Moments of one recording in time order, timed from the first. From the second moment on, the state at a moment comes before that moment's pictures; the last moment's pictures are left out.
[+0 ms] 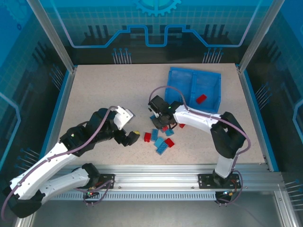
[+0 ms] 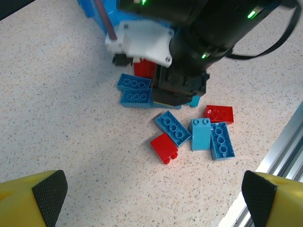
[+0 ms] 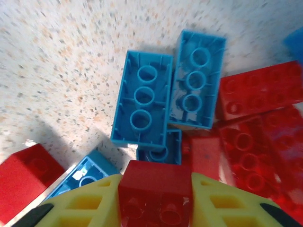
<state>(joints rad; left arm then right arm) -0.74 0.83 0.96 -0.79 0.00 0.02 0.79 1.77 1.29 -0.69 0.14 0.16</state>
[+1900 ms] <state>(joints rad) -0.71 1.48 1.14 -0.66 -0.16 -1.35 0.03 1.45 1.47 -0.82 -0.10 0.40</state>
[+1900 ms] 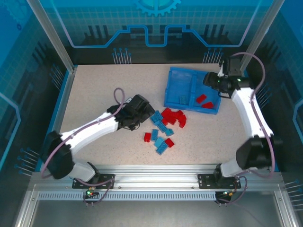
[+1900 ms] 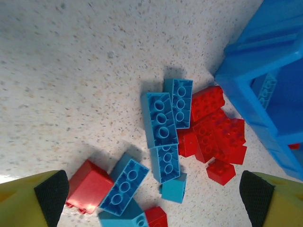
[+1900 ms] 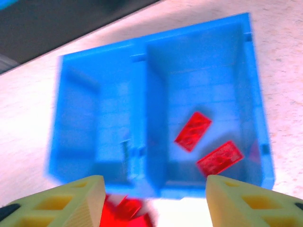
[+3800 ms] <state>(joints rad) -0.64 2.00 1.48 -0.90 0.00 -1.23 0.39 1.32 1.37 -1.16 -0.35 0.25</state>
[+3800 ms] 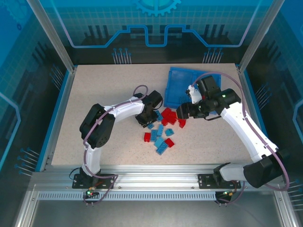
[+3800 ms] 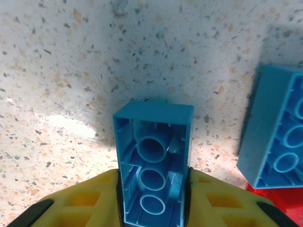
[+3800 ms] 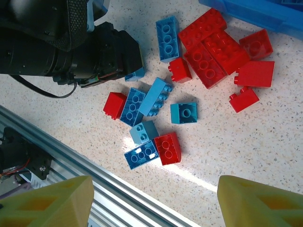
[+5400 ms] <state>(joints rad) -0.71 2.49 2.50 -0.80 -0.12 -0.78 0.31 1.13 1.32 -1.09 -0.13 0.32</state>
